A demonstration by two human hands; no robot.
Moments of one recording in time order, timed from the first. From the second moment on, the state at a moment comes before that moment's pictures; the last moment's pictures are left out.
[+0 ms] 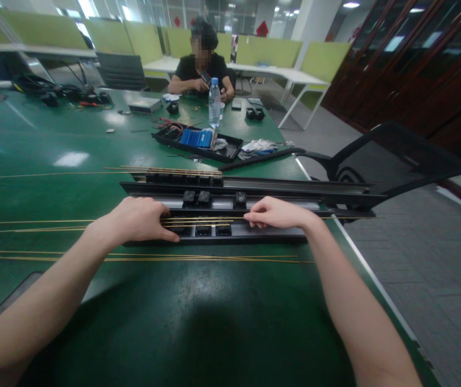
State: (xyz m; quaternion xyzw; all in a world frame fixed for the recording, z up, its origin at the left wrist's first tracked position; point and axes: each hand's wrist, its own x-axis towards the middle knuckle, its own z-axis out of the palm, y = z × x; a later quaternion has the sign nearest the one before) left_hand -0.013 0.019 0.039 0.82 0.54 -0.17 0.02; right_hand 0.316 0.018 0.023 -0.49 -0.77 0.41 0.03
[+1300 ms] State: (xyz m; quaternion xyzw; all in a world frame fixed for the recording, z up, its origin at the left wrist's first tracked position) left_hand -0.012 0.016 0.039 0.84 0.51 -0.16 0.03; right_hand 0.312 0.019 0.024 -0.52 -0.76 0.39 0.08
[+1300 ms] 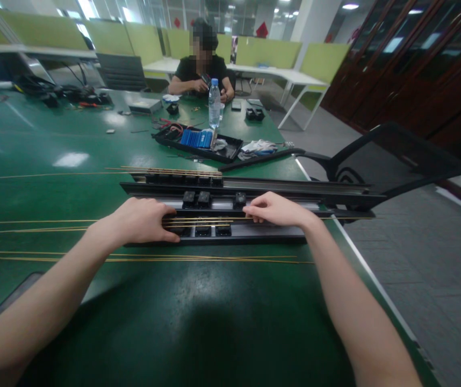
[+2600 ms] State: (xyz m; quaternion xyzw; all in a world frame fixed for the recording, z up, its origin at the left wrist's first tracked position) left_hand -0.001 0.013 0.035 0.87 0.47 -0.14 0.06; right_hand 0.283 0.013 0.017 -0.51 -0.76 0.39 0.09
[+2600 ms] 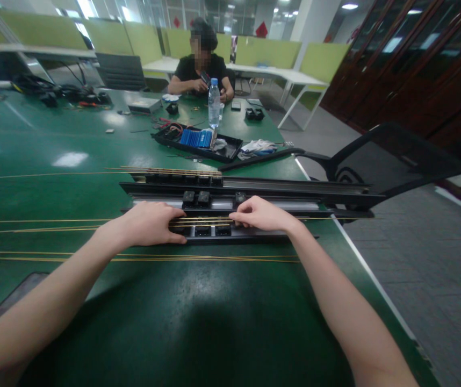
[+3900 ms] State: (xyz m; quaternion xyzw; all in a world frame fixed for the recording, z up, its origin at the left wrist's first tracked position) left_hand -0.003 0.014 0.034 0.87 0.47 -0.13 0.07; right_hand 0.316 0.018 0.025 -0.50 -0.76 0.42 0.02
